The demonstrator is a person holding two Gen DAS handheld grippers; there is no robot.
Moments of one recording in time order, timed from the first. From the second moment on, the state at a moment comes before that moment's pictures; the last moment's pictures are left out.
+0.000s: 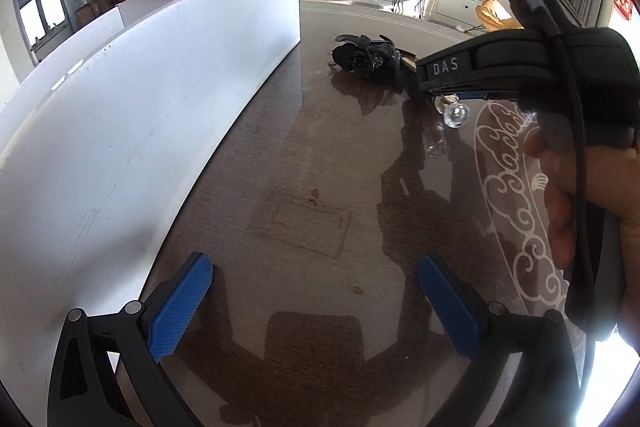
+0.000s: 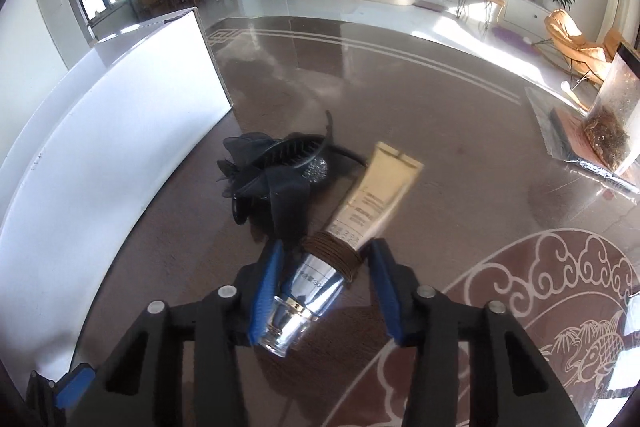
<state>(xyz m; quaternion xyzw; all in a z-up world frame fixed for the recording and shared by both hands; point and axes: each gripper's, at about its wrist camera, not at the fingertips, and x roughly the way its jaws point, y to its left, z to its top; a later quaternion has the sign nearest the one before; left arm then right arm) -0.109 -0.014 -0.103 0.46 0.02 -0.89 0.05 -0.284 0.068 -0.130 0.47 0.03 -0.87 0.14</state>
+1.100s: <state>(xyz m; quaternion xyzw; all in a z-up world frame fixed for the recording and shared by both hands) -0.245 0.013 -0.099 0.51 -0.04 -0.86 -0.06 -0.092 0.227 -0.151 0.45 0.05 -0.88 0.11</state>
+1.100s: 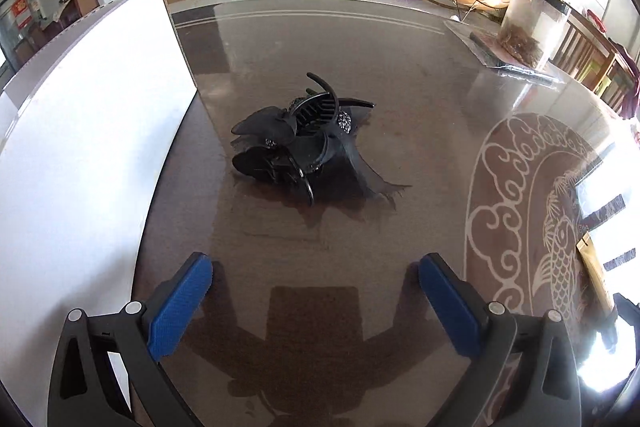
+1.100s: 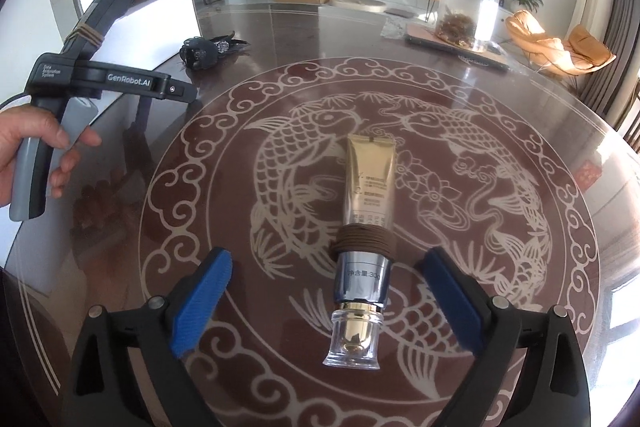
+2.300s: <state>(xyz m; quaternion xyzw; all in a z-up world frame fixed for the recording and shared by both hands) -0.124 0.066 -0.090 0.43 -0.04 -0.90 -0.07 -0.092 0.226 -0.149 0.45 0.05 -0.88 0.11</state>
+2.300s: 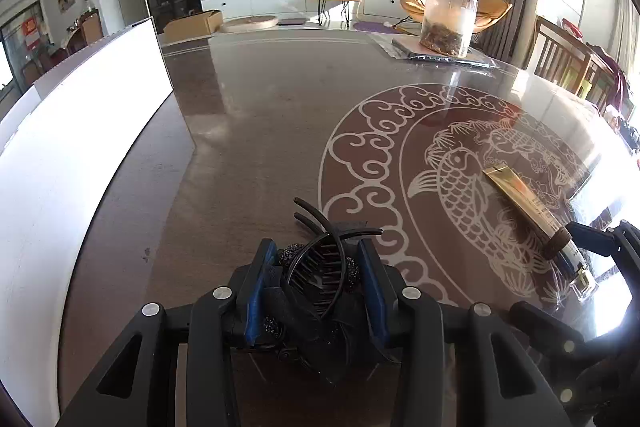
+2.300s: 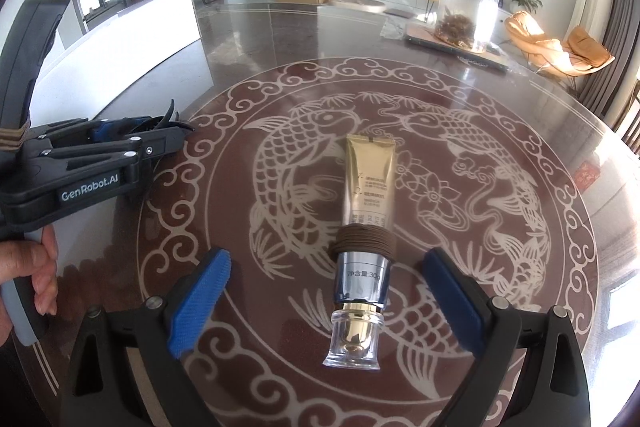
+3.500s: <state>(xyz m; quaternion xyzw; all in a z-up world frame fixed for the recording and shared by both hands) -0.031 -0.144 0.092 0.35 0.09 -0.93 0.02 -0.111 0.024 0.050 0.34 -0.02 -0.88 0.33</state>
